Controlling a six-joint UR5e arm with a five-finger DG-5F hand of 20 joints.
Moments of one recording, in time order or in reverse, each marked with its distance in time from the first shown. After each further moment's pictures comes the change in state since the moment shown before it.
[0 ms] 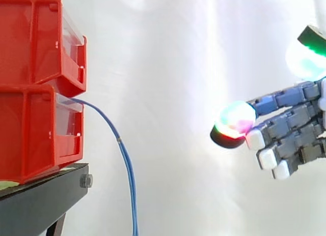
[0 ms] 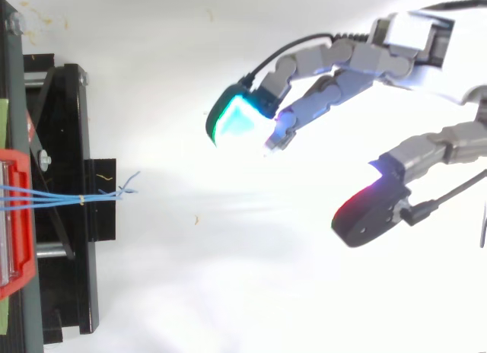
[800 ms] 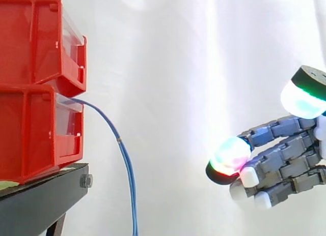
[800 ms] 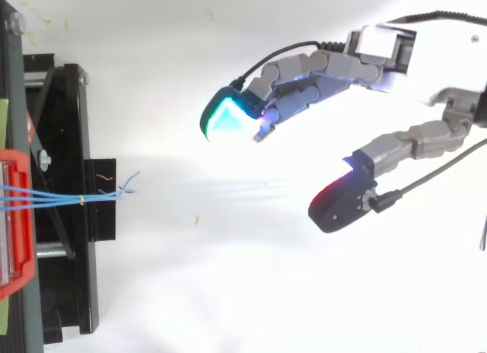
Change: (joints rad) arm -0.015 -0.051 0.000 0.008 -0.022 0.009
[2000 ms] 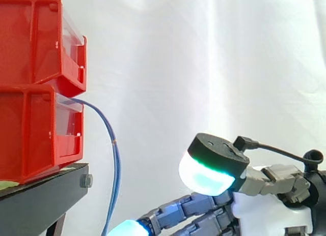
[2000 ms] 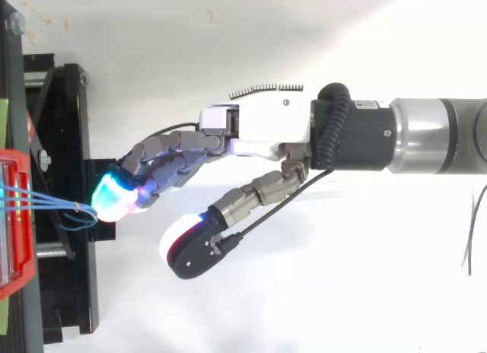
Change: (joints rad) arm -0.005 -0.339 0.376 -0.093 -0.163 0.212
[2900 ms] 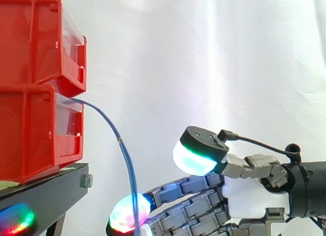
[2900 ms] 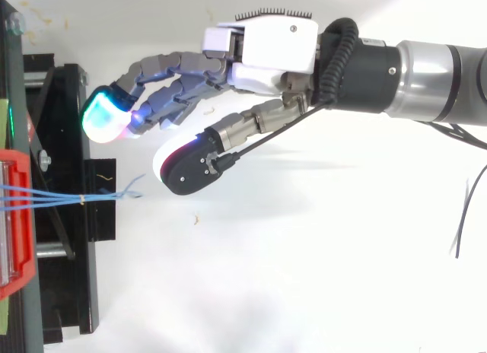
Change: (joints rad) arm -0.073 -0.002 0.005 0.040 0.007 -0.036
